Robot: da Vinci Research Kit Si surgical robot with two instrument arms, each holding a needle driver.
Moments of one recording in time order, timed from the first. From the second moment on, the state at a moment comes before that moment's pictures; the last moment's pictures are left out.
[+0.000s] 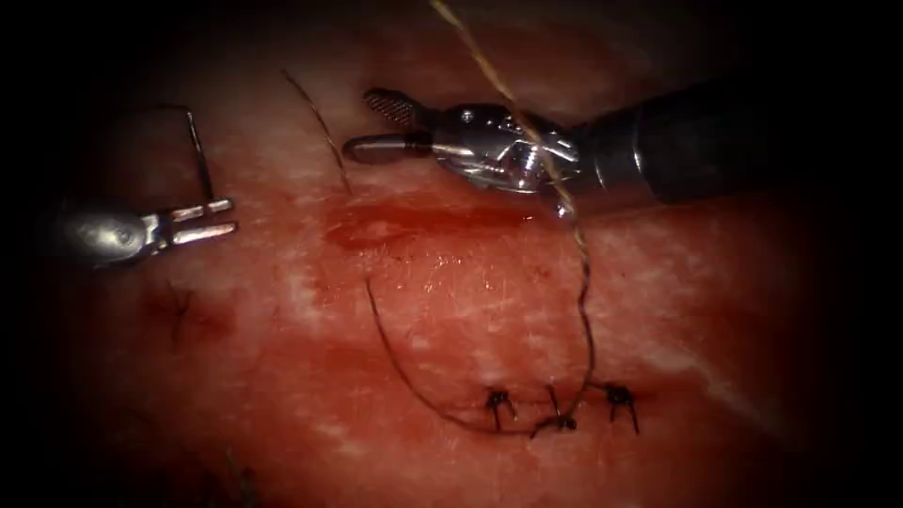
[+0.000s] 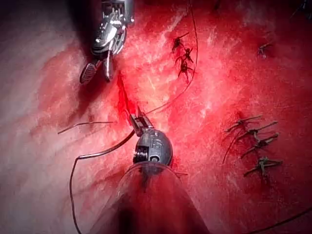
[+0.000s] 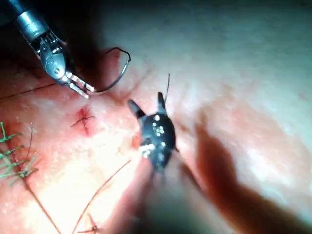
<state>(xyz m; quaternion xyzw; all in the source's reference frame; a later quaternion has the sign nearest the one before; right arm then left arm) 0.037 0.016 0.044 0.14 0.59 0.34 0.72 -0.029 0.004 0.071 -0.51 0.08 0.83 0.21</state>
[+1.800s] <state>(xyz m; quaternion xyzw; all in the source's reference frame) 0.043 0.019 0.045 0.17 0.55 0.37 0.73 -0.029 0.004 0.072 -0.50 0.08 0.83 0.21</state>
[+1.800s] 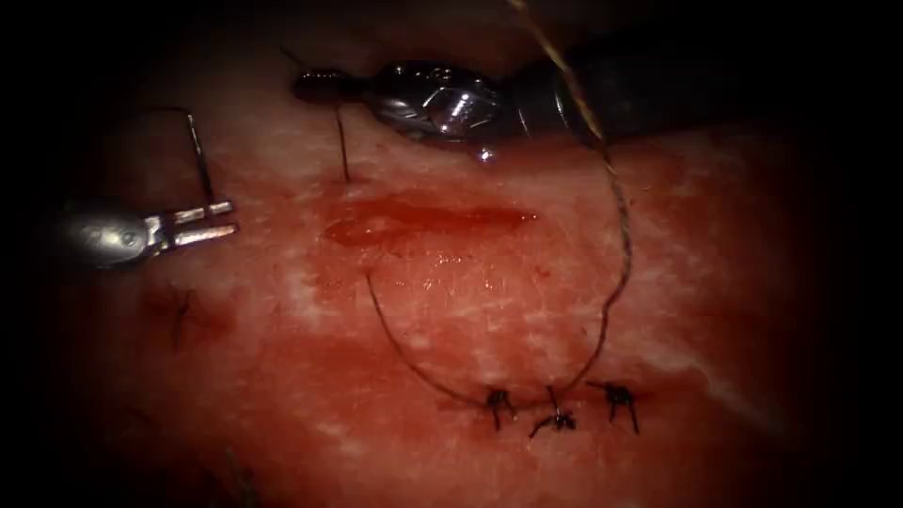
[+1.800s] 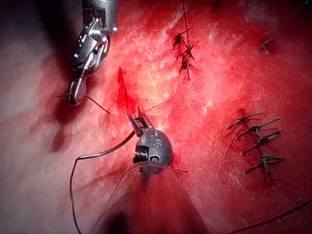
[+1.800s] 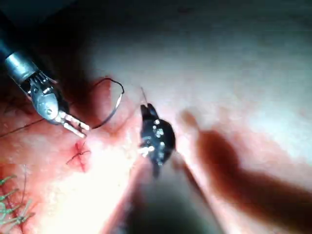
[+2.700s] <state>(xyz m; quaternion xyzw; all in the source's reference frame) 0.036 0.022 0.043 0.13 0.56 0.40 0.71 -0.026 0.005 0.075 -0.45 0.02 0.80 0.38</state>
